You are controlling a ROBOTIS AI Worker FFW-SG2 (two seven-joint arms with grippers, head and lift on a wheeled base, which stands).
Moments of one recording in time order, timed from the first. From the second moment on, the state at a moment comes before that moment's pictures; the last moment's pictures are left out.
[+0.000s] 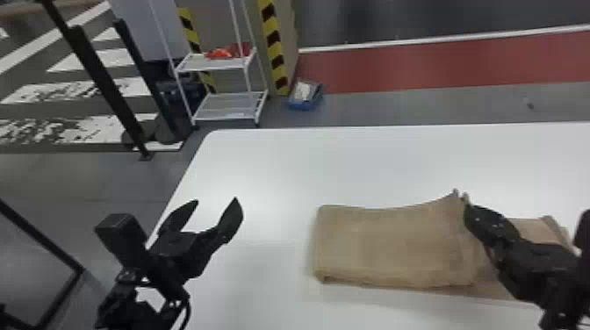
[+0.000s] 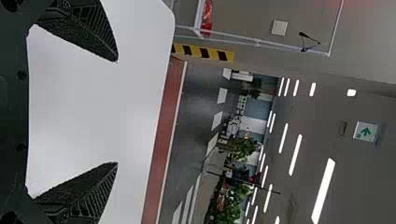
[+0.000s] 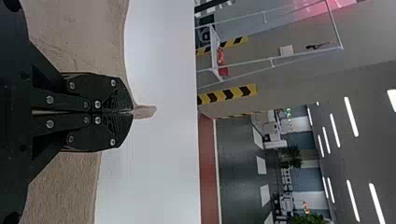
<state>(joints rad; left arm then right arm) 0.43 0.00 0.33 -2.09 0.28 0.29 -0.32 0.33 0.00 -0.03 -2.05 -0.11 0.46 0.31</state>
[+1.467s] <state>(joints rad) 0.43 0.00 0.34 -2.00 0.27 0.19 -0.32 0.30 0.00 -0.33 -1.97 -0.28 0.53 0.40</state>
